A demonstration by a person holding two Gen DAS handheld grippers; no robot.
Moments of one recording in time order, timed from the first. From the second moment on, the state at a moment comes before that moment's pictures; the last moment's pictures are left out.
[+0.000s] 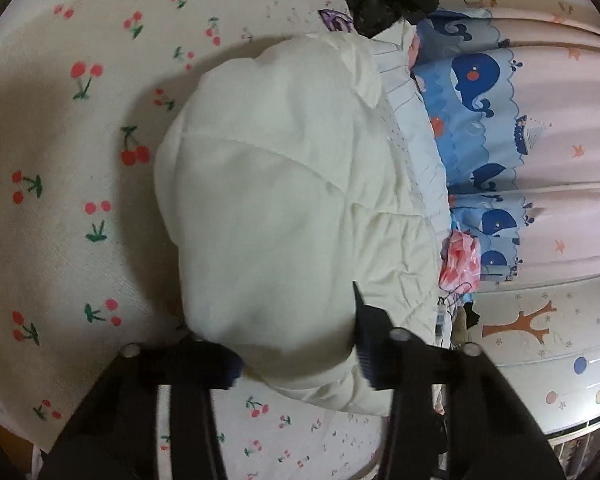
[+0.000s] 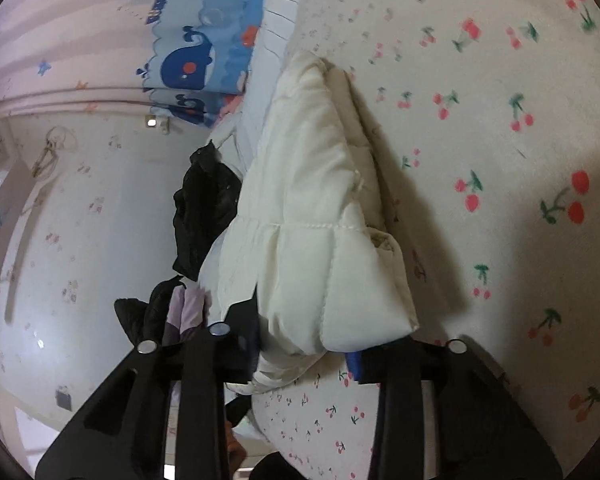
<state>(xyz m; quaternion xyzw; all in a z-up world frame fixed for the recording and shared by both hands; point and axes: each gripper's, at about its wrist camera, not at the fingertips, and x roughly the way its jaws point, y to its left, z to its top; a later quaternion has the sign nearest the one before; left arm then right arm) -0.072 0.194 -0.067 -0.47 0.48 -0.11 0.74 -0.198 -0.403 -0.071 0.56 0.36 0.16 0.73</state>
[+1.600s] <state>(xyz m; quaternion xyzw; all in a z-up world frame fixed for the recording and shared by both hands) -0.154 0.185 -0.068 -0.51 0.41 -0.08 0.75 -0.162 -0.230 0.091 0.11 0.43 0.17 0.88</state>
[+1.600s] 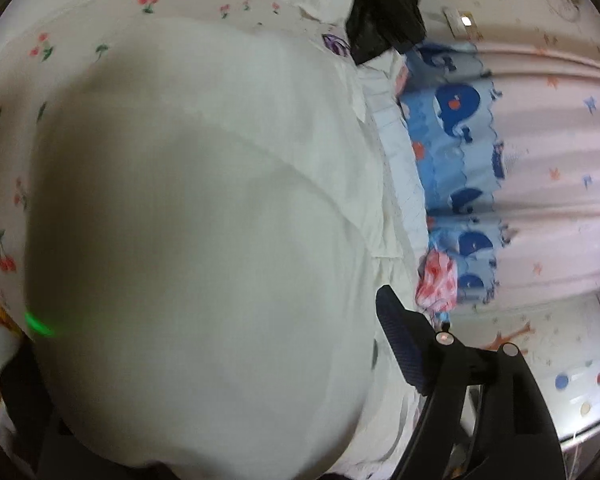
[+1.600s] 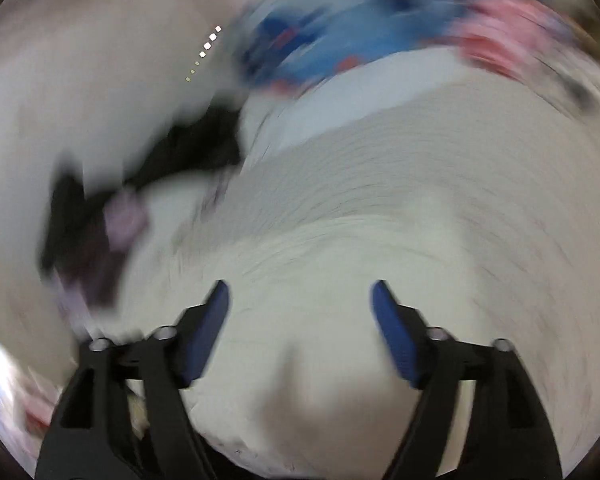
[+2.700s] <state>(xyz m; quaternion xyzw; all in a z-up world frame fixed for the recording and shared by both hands) -0.129 0.175 -0.064 -0.48 0.41 -0.05 0.77 -0.022 -0.147 0.014 0.02 0.50 0.01 0.87</state>
